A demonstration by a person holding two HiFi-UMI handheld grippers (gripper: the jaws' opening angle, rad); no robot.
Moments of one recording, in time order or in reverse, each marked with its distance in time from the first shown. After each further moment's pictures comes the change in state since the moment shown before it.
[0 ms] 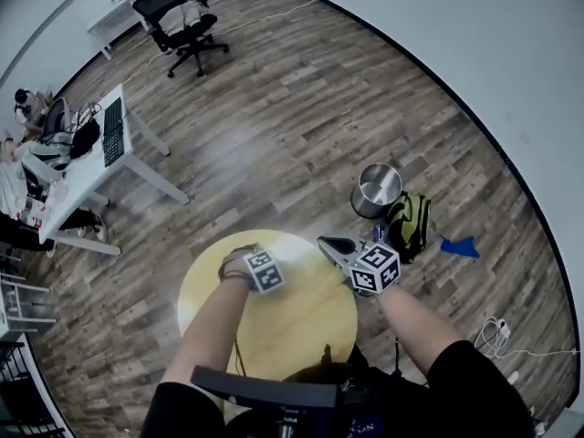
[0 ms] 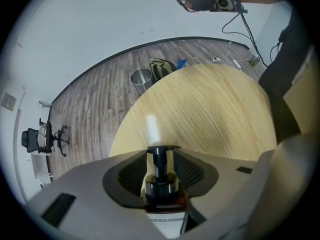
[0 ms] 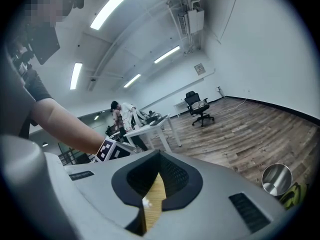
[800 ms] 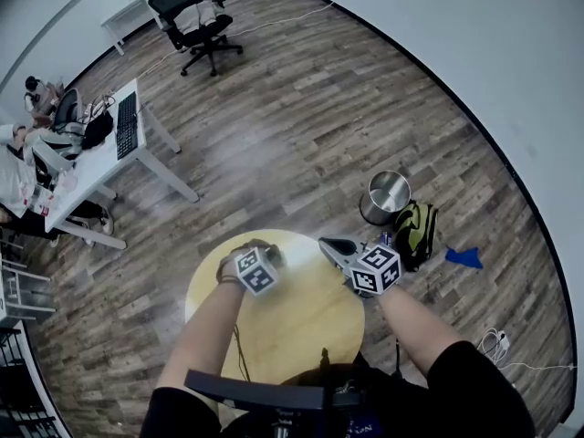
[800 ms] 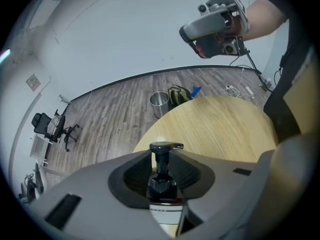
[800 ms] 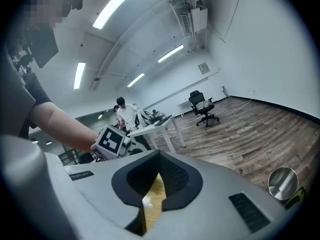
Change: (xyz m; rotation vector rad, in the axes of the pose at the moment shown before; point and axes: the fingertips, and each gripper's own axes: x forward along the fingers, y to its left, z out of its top) left arm -0.067 0.027 -0.008 -0.218 -0.259 0.112; right arm 0.022 0.028 0.011 -0.010 0.008 0.040
